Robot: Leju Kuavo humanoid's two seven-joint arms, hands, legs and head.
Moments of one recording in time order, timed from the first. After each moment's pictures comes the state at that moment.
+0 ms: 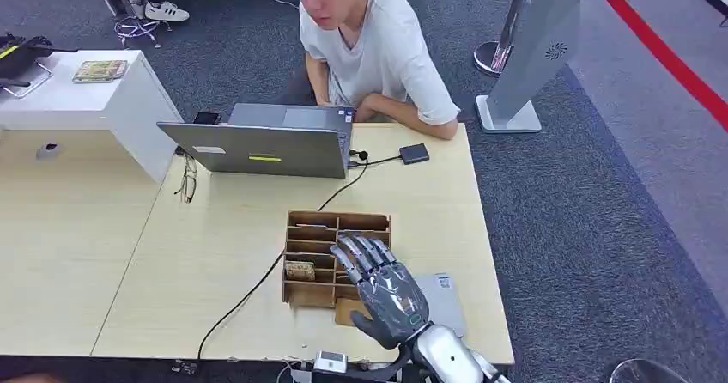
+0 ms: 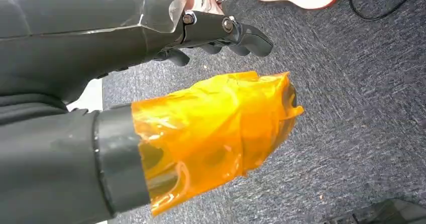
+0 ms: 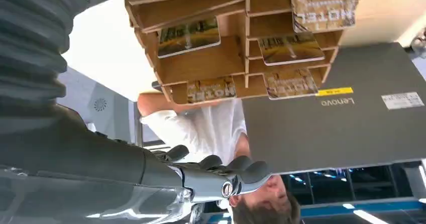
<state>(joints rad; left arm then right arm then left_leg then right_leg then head) 0.21 -0.32 0.49 -0.80 -1.28 0.18 0.11 -0.02 -0.04 0.65 -1.52 1.24 -0.28 0.03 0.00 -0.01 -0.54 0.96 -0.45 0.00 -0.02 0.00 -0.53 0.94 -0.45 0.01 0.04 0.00</state>
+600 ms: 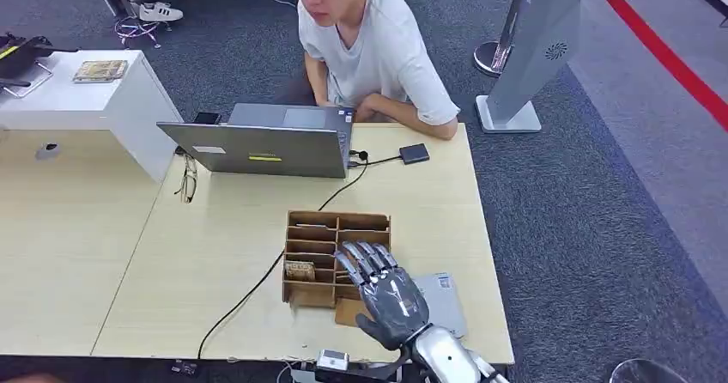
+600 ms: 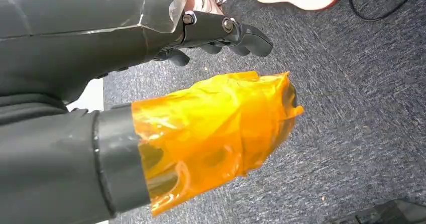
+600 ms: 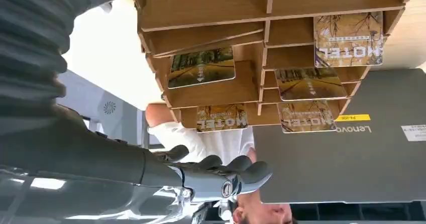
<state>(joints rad) 0.21 -0.32 0.50 -0.80 -1.29 0.18 0.11 -0.03 -0.04 0.65 -1.45 1.26 -0.28 0.05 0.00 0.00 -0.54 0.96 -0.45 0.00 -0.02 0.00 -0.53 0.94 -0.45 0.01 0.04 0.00</state>
